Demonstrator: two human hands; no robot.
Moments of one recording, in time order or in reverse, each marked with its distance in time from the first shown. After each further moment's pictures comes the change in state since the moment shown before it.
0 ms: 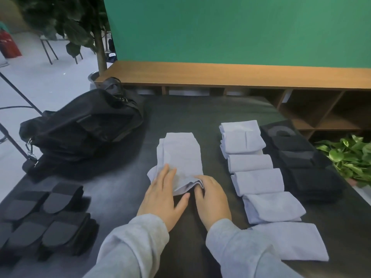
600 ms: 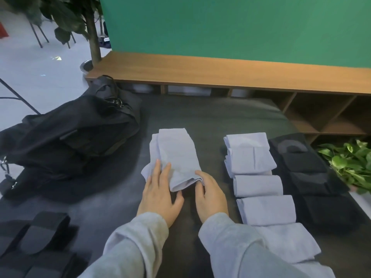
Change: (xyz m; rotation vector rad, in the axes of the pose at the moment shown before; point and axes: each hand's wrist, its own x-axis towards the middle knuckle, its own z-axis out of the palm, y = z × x) left_hand 0.069 -0.006 -0.002 -0.060 0.004 -0.141; right_hand 0.067 -0.012 0.003 0.075 -0.050 0.185
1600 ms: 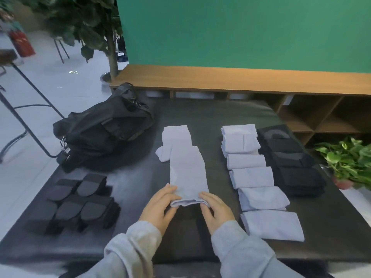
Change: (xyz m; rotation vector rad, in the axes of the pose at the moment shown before) left_hand -0.126 -0.028 -0.023 -0.214 0.043 0.289; right_hand -0.124 0.039 -0.022 -0.071 -0.087 -0.231
